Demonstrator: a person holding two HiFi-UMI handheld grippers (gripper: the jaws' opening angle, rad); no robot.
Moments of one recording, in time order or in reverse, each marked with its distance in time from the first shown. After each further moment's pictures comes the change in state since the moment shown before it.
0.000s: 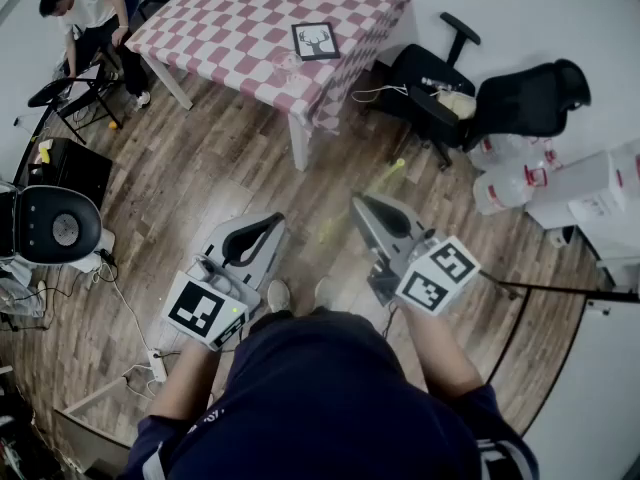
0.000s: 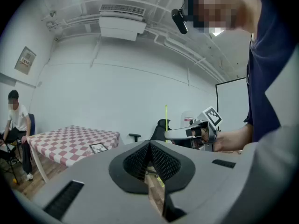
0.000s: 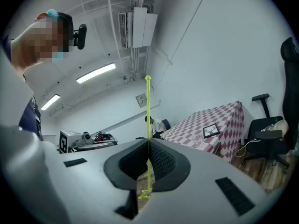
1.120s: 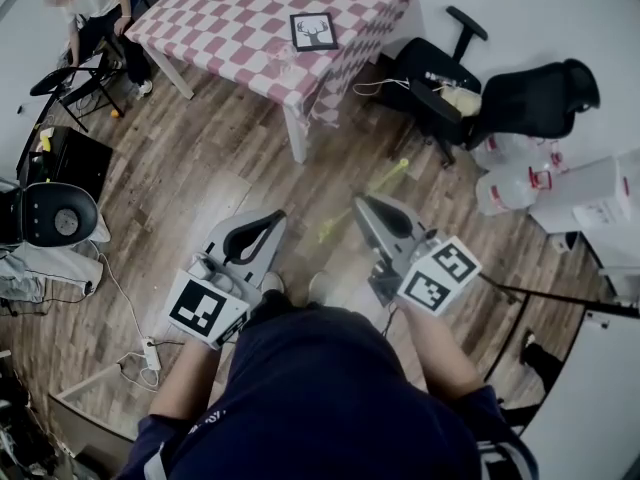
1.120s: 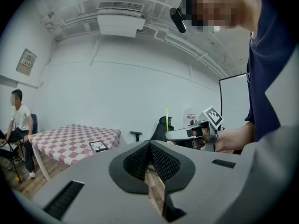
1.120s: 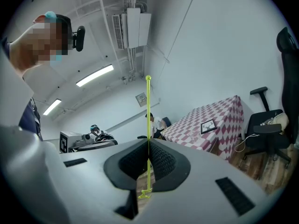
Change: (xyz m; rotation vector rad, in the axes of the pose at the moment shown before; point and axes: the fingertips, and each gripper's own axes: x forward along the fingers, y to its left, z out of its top) left arm 0.037 -0.024 -0.012 0.005 0.020 0.033; right arm -0.027 -0.039 -0.010 0.044 0.017 0.024
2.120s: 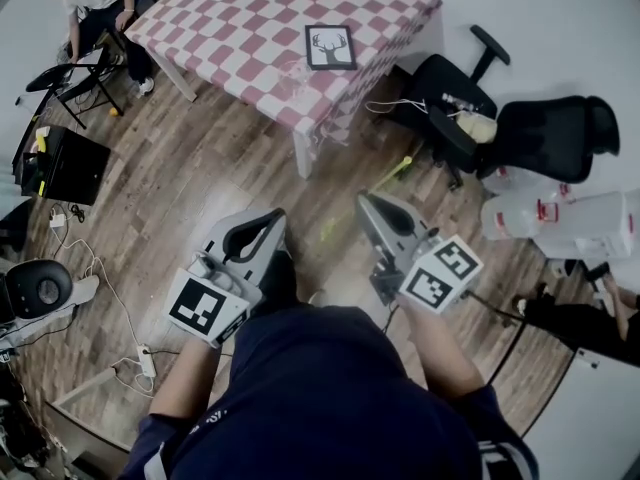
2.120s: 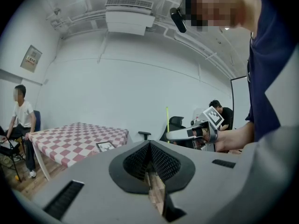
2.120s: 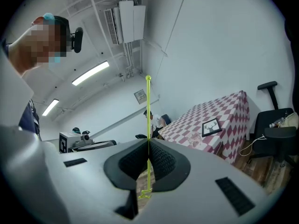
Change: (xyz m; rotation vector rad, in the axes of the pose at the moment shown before) left arm 0.061 0.110 -0.004 -0.031 -0.010 0.048; right arm 0.103 -0.077 0.020 0.012 0.042 0.021
